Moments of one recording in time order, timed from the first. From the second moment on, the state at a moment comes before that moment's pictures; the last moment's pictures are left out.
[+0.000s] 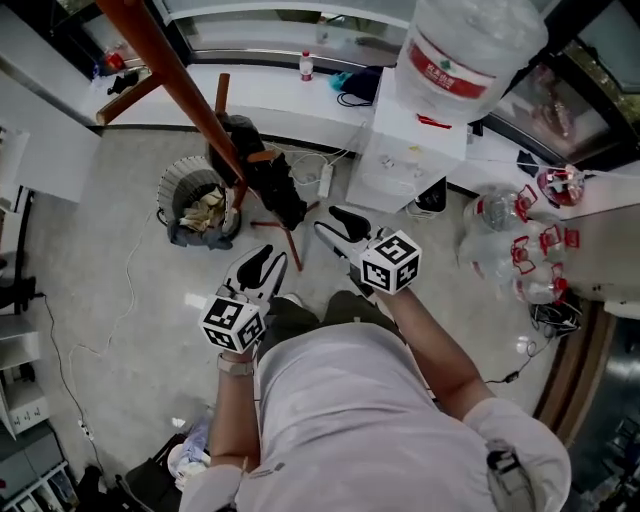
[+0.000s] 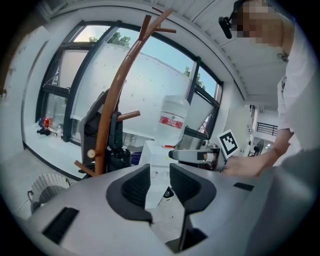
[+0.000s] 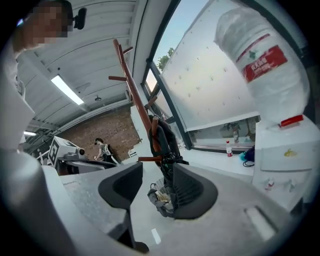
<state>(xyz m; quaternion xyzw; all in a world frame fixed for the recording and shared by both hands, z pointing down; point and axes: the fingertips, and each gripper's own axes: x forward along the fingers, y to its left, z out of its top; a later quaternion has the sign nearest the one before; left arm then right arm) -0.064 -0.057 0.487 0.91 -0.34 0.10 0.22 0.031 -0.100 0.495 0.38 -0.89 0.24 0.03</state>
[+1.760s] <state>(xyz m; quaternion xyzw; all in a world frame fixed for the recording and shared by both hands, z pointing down) 0.000 -0.067 0.431 0.97 -0.17 0.08 0.16 0.094 -0.018 0.438 0.53 -0.83 0.18 -0.02</state>
